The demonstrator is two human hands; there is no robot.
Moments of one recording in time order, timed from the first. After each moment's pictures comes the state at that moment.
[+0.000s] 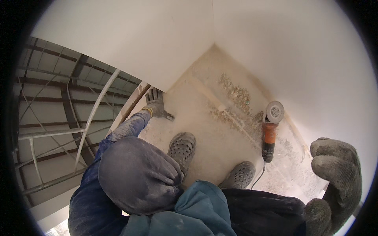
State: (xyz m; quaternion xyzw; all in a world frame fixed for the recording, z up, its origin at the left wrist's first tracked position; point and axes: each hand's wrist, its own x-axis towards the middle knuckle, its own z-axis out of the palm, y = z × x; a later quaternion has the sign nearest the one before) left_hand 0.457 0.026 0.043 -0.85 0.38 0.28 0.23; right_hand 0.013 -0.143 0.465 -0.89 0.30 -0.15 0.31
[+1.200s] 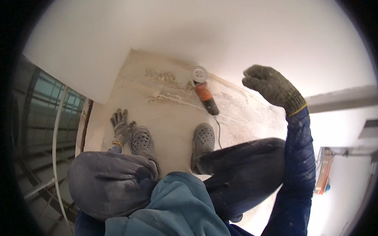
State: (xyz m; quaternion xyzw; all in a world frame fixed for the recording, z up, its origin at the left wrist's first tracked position) left_hand 0.355 0.082 0.018 -0.81 0.56 0.18 -0.05; right_hand -0.052 -0.130 0.452 -0.81 0.55 0.09 0.18
